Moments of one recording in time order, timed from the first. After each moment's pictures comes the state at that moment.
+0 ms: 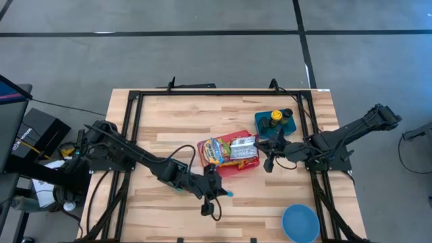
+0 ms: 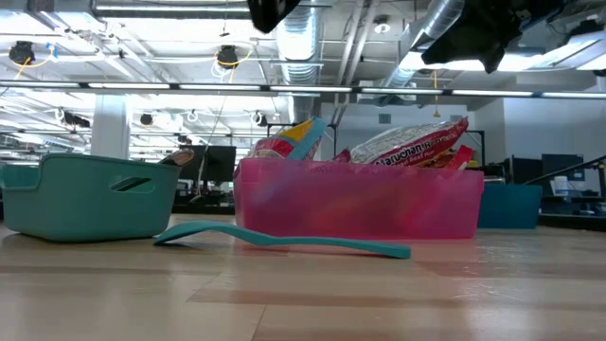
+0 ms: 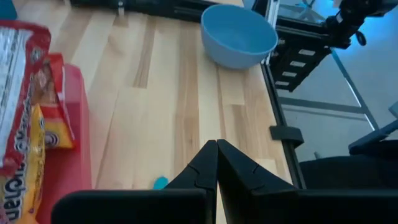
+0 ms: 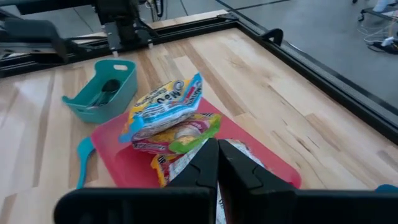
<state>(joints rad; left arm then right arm) -0.45 1.74 1.28 -0.12 -0.24 -0.40 0.39 0.99 0.67 -0.22 0.68 0.41</state>
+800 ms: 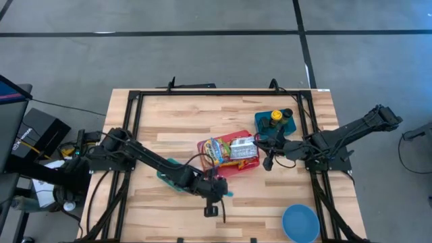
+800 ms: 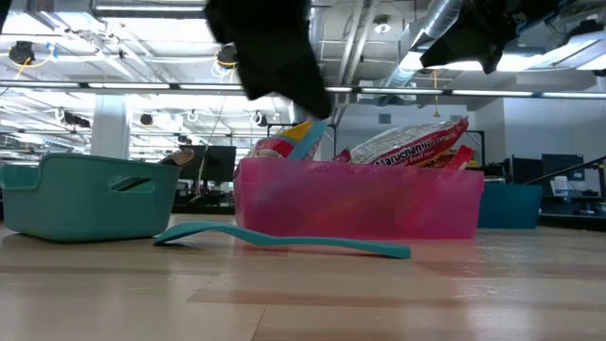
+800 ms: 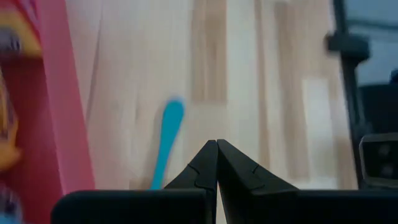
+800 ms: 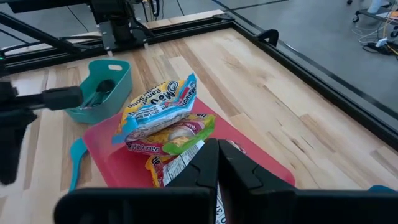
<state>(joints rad) -0.43 1.95 1.43 -0.43 -0.14 -0.43 0.36 0.99 0.67 -0.22 0.68 0.40</state>
